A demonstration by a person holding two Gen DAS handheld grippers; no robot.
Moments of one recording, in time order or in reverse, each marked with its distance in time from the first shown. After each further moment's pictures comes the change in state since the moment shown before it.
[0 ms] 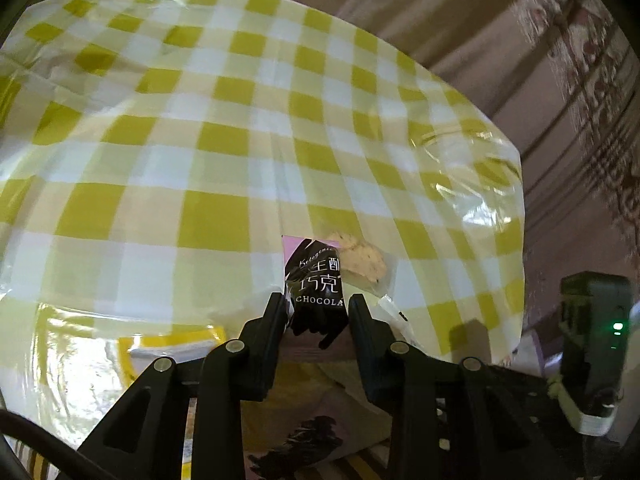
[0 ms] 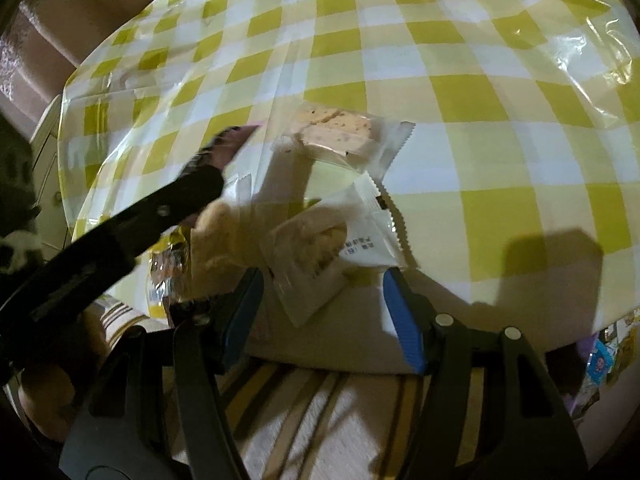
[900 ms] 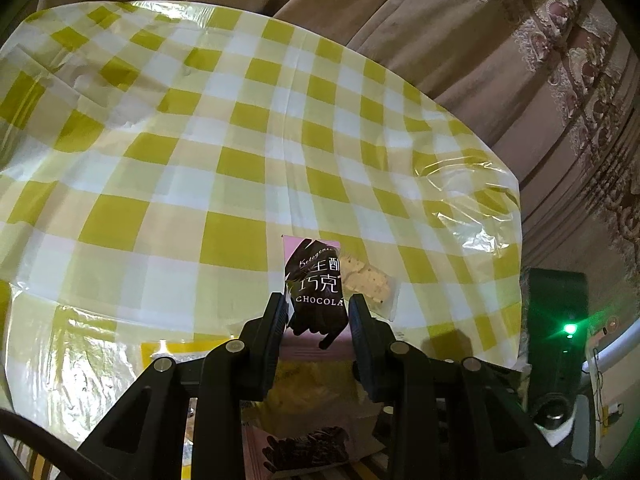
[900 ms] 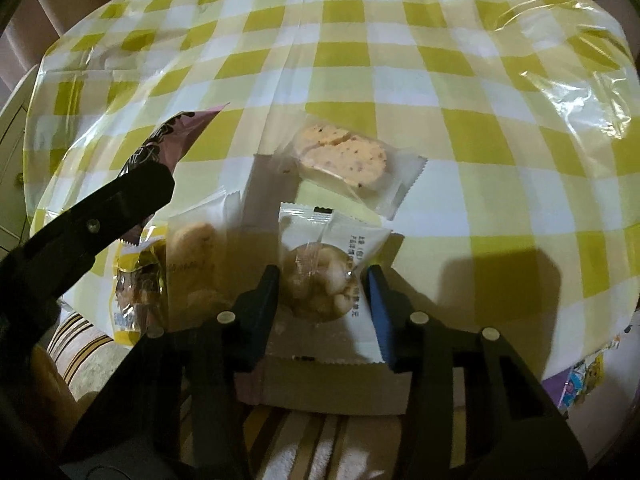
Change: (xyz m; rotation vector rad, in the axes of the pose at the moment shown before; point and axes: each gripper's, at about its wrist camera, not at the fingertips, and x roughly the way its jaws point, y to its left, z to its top) left arm -0.017 0.008 0.001 -0.019 -0.087 0.004; right arm 0.010 0.025 0.011 -0.103 -0.042 -0.172
